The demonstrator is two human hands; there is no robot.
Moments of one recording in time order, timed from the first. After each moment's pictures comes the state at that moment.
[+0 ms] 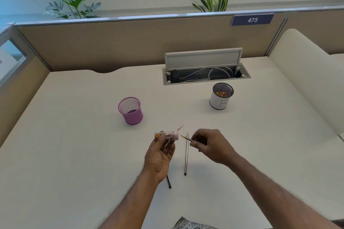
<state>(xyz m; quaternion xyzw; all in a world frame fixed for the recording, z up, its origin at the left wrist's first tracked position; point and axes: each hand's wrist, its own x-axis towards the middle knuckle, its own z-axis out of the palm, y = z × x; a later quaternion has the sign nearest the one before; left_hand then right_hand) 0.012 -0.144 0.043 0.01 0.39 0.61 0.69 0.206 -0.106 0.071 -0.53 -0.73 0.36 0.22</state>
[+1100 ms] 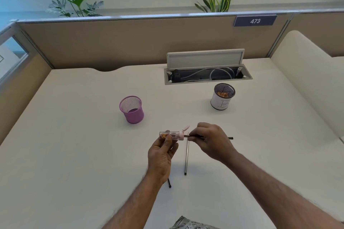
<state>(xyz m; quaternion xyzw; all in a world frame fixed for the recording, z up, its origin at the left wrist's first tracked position) 0.022 -0.147 0.033 0.11 0.42 0.64 0.64 0.195 -0.099 0.088 -0.44 -0.83 0.18 0.27</state>
